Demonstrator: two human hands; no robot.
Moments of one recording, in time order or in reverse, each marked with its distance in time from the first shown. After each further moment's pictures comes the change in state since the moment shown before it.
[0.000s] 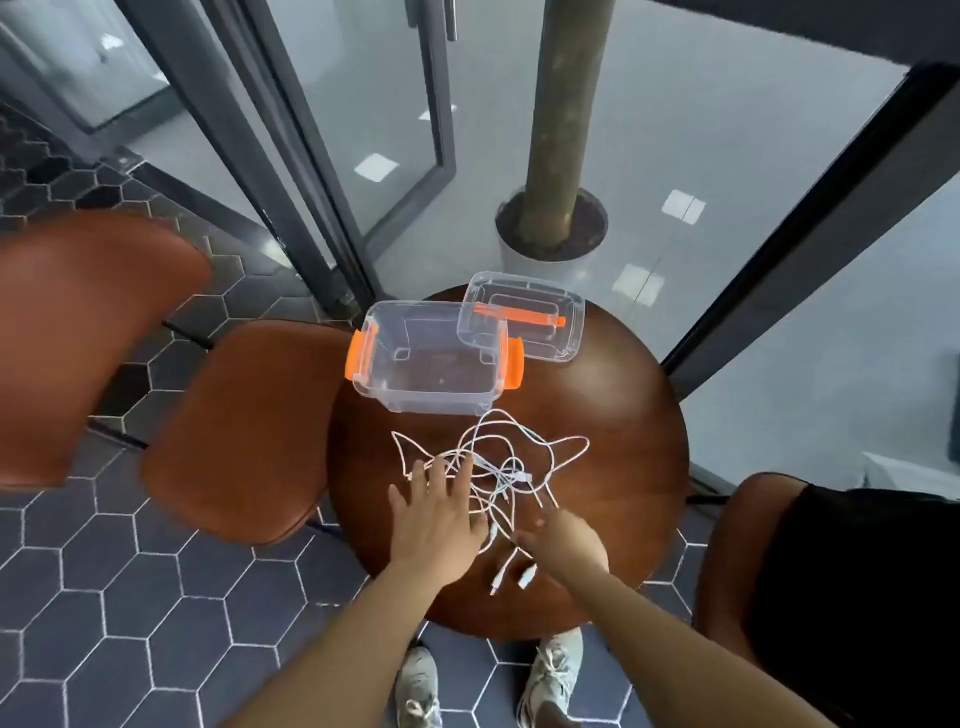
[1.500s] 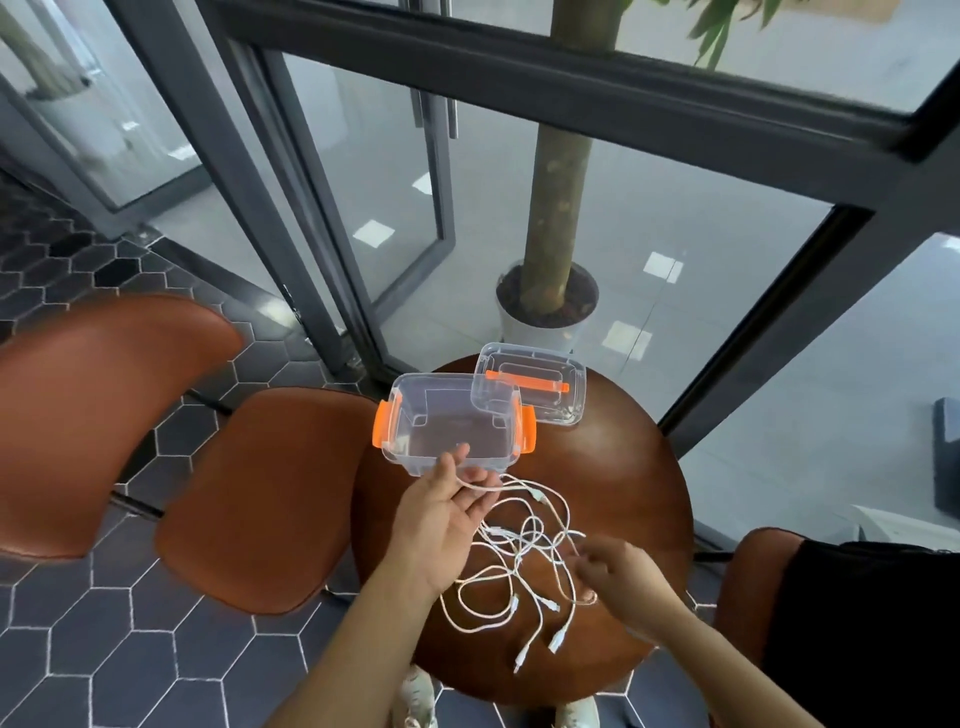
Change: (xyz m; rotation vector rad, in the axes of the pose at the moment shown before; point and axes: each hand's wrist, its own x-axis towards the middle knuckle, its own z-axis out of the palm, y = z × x) left_hand -0.019 -0.010 -0.138 -2.267 -0.042 -0.197; right_hand -0.063 -0.019 -0.088 0.033 0.111 -0.259
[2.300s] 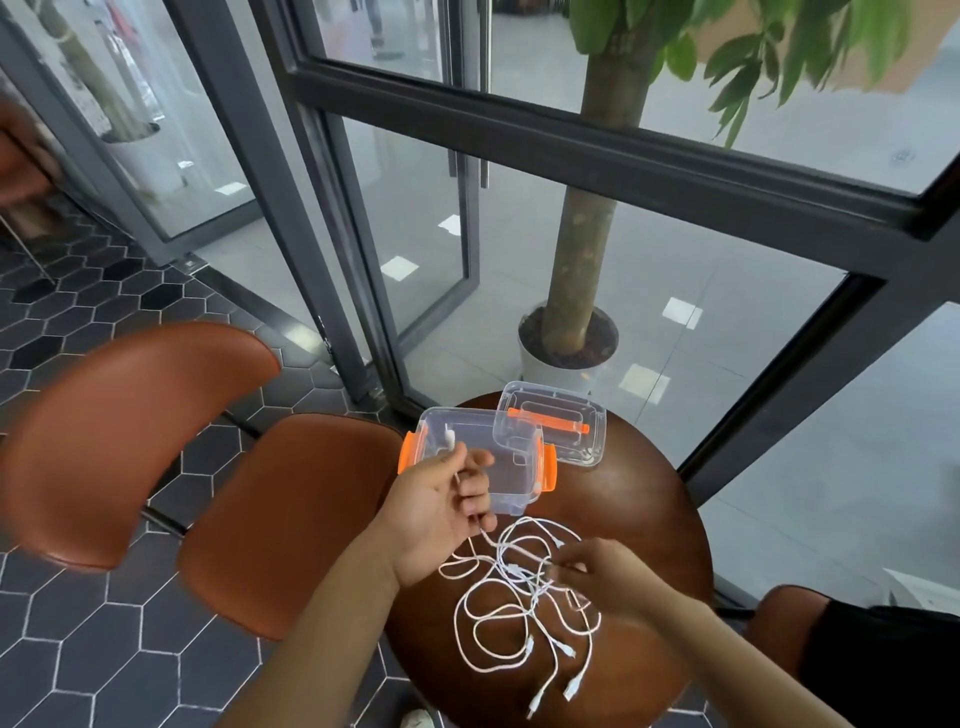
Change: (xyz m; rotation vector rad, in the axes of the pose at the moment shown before) left_hand -0.021 0.073 0.014 0.245 -0.305 -0.099; right_hand 0.026 -0.056 -0.026 -0.142 -0.180 -0.215
